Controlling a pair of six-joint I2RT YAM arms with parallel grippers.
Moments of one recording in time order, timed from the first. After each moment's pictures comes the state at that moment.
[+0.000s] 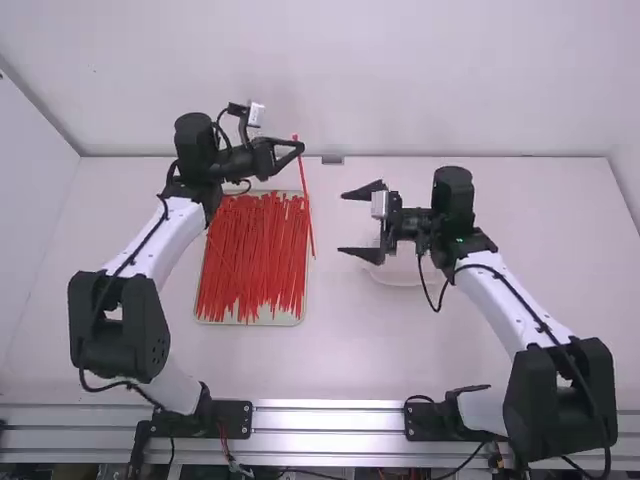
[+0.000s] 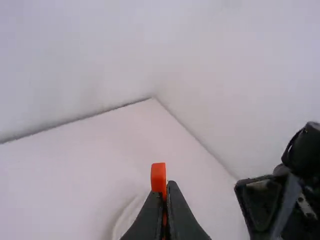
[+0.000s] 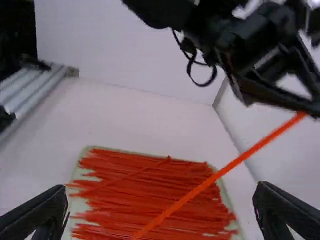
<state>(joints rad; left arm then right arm) -0.05 1.68 1.28 0.26 1.05 -0.50 0.21 1.43 0.92 0.12 -1.26 -0.72</state>
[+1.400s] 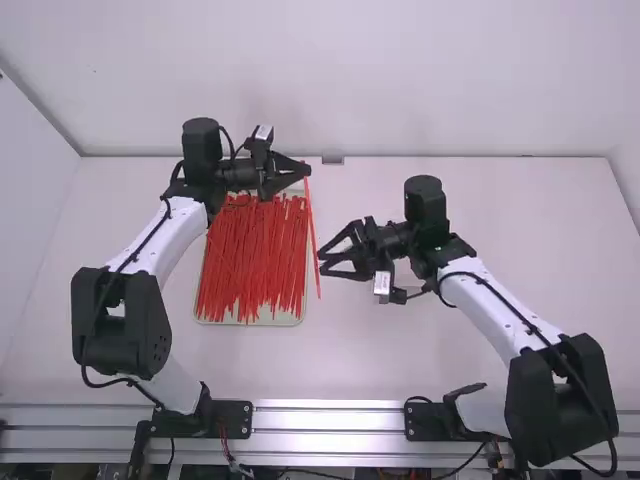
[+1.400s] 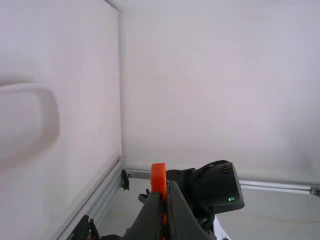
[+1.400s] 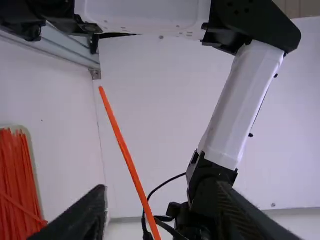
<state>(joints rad) -0.06 1.70 1.28 0.11 1.27 -1.24 0.36 1.43 0.90 0.12 -1.56 -1.91</state>
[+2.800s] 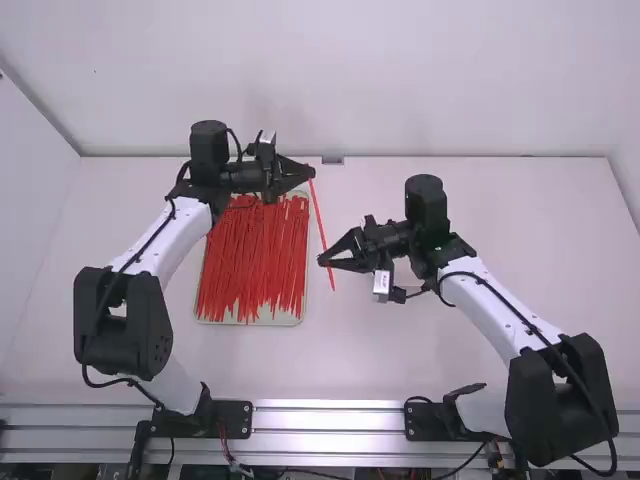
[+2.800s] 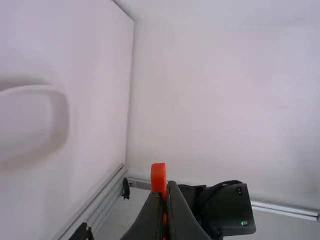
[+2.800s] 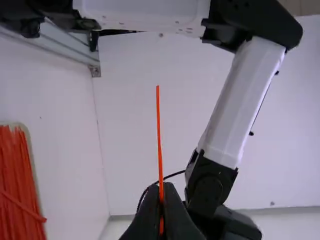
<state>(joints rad) -0.08 1.70 1.28 0.05 1.18 -1.23 0.36 1.43 0.90 0.16 -1.55 -1.87</state>
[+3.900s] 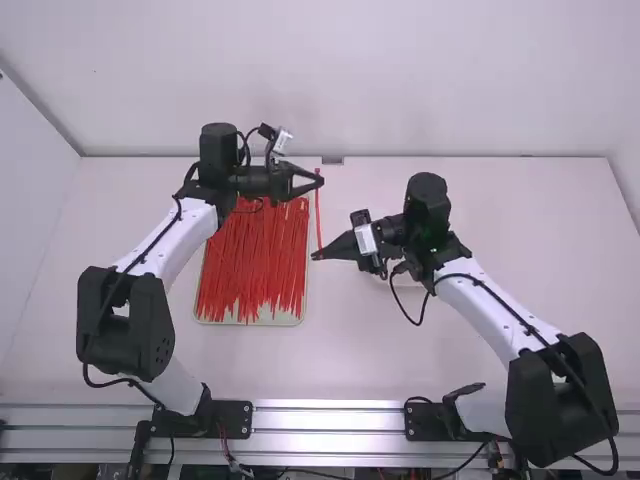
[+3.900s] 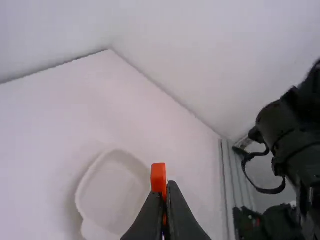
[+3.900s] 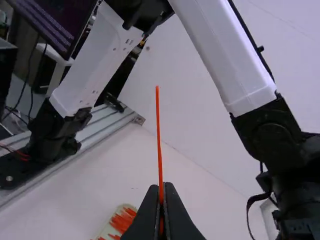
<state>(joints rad) -0.12 1.70 1.28 0.01 1.25 -0.16 0.39 1.43 0.89 0.42 -1.54 -0.65</state>
